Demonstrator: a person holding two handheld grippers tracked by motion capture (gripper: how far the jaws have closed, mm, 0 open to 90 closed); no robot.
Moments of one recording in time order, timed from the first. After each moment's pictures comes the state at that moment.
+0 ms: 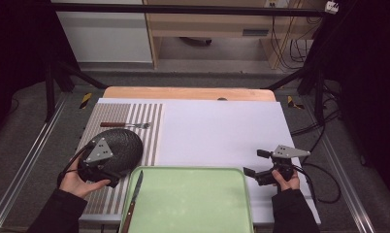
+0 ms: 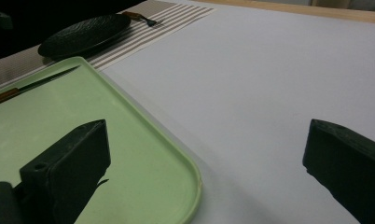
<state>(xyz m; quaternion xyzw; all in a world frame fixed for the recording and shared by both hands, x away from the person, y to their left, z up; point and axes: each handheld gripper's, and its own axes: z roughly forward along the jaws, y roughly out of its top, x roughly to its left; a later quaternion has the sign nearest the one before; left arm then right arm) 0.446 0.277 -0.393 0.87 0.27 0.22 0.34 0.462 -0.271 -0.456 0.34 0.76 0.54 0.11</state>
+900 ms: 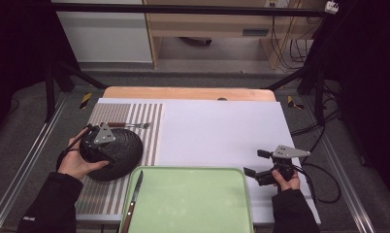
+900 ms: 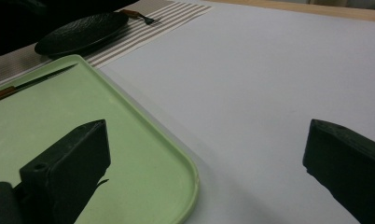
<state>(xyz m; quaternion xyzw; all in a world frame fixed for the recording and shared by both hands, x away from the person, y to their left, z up) 0.500 0.287 -0.385 0.90 0.23 0.26 0.25 0.462 -0.272 -0.457 0.34 0.76 0.53 0.12</state>
